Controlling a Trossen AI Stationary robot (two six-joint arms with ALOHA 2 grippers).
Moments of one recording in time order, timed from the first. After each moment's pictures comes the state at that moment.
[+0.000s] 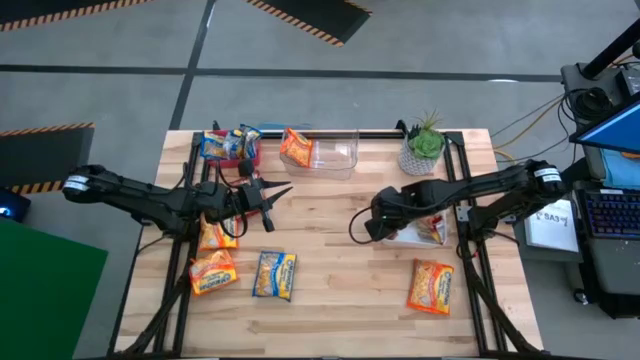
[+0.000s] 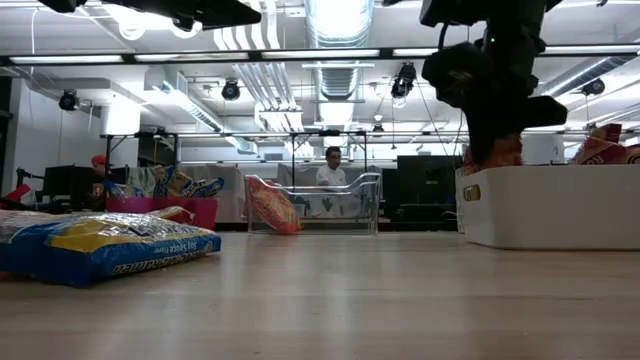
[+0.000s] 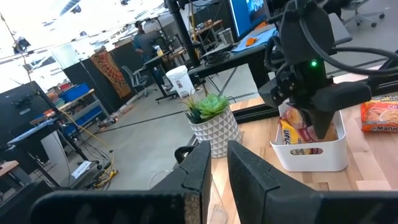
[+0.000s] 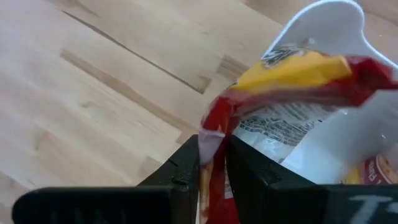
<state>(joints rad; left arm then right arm) -0.14 1.00 0.63 0.35 -0.54 0.40 0.05 1.42 1.01 -0.87 0.03 1.10</state>
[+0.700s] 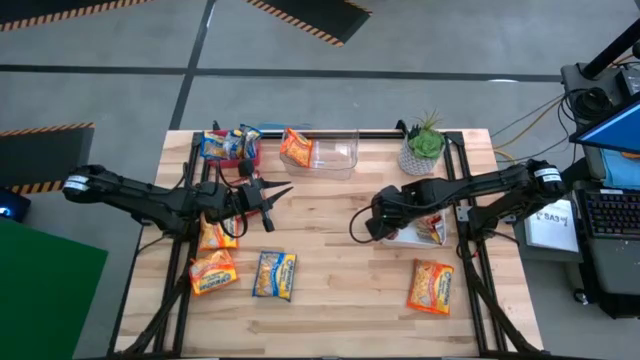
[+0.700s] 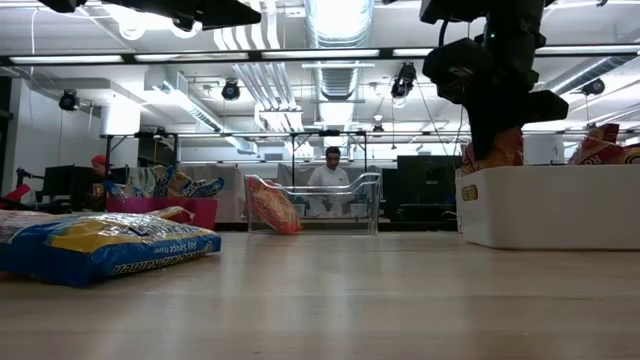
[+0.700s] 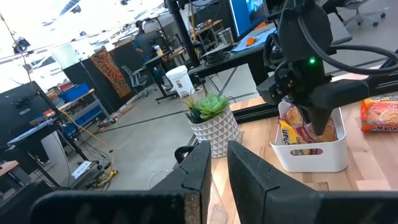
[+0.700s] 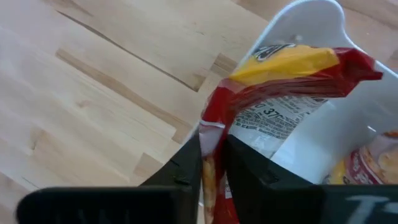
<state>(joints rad) -0.14 1.00 0.63 0.35 -0.54 0.40 0.05 1.42 1.03 -0.91 0.03 1.11</state>
